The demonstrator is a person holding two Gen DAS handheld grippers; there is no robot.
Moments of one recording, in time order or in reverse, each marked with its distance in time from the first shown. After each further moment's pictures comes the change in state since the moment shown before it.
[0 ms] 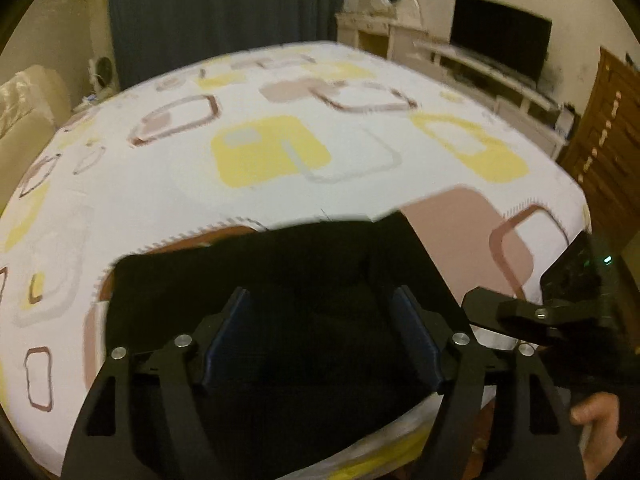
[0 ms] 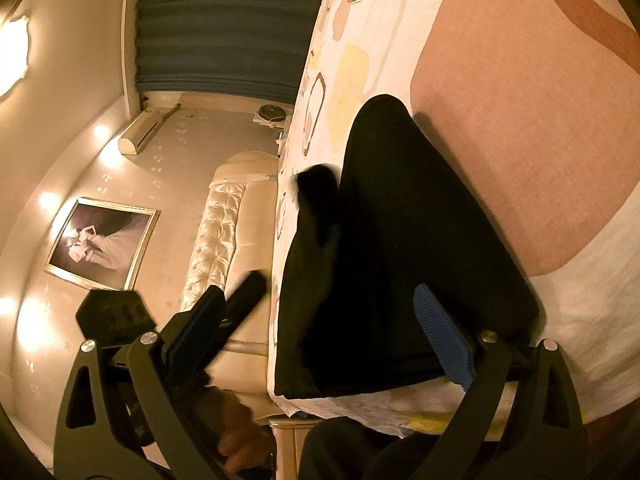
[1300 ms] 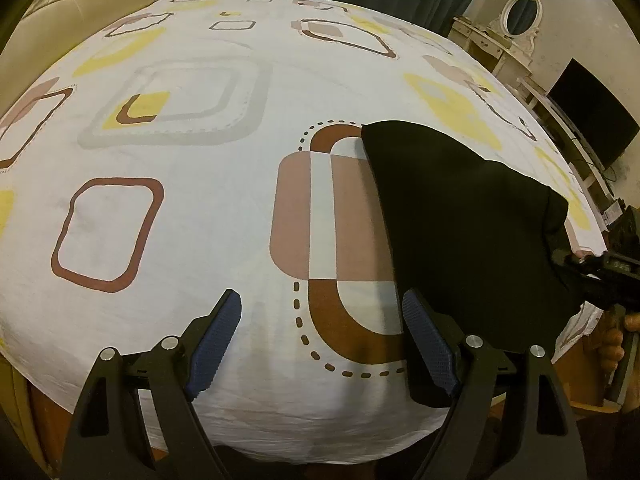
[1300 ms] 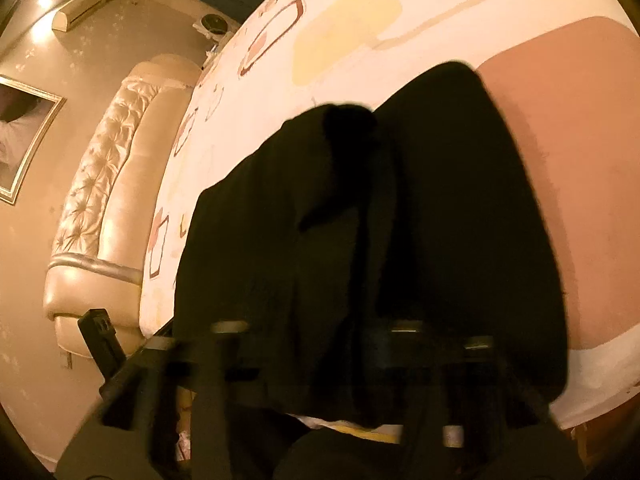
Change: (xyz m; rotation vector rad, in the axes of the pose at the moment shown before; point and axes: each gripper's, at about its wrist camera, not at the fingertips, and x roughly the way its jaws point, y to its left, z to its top) left arm -0.018 0.219 -0.113 -0.407 0.148 0.052; right arm 0.094 0.052 0.009 -0.274 0.259 -0.461
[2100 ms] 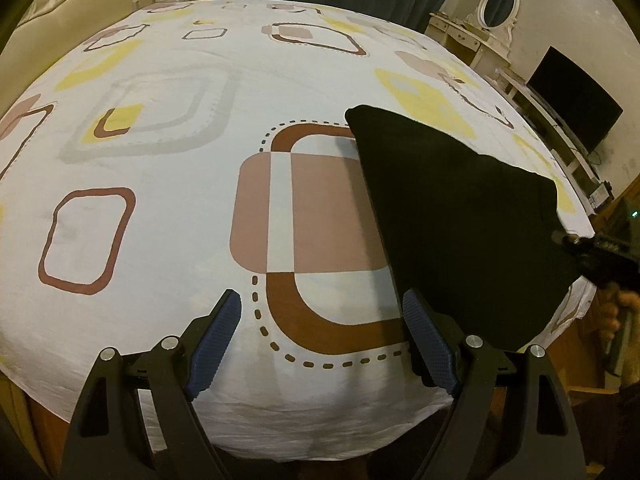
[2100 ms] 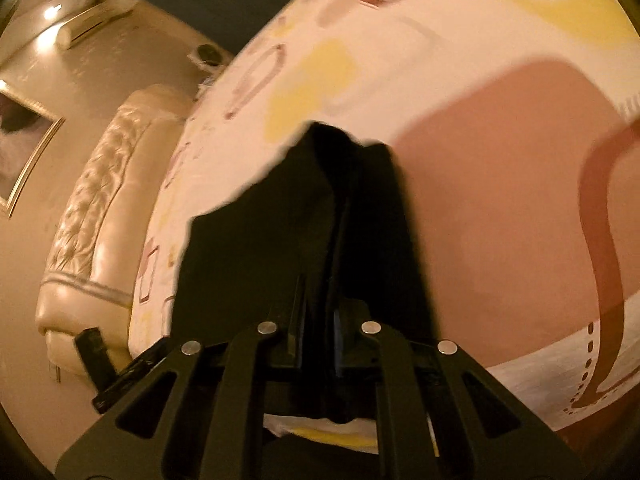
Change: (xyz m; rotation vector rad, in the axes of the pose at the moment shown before) left arm -0.005 -0.022 -0.006 0.063 -0.006 -0.048; right arm -0.057 -0.044 0.004 0.018 -0.141 -0.044
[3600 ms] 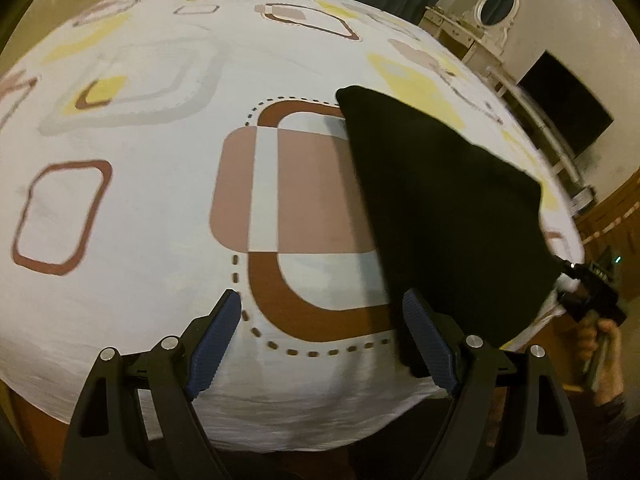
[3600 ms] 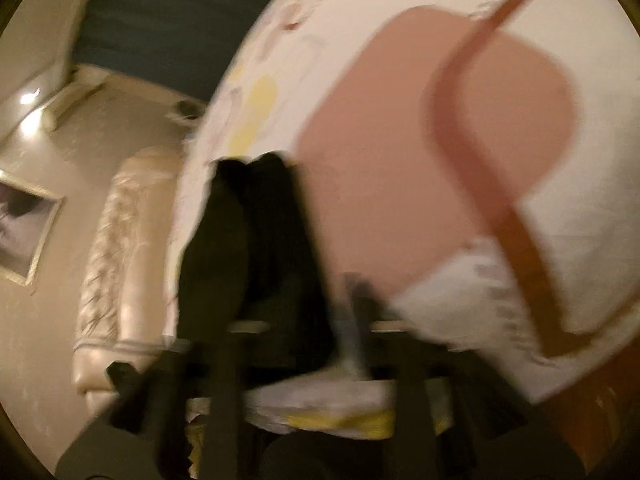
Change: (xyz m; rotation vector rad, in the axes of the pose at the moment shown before) left arm 0.005 0.009 -0.007 -0.060 0.059 -0.122; right arm -0.044 -0.078 -0.033 0.232 -0.112 0.041
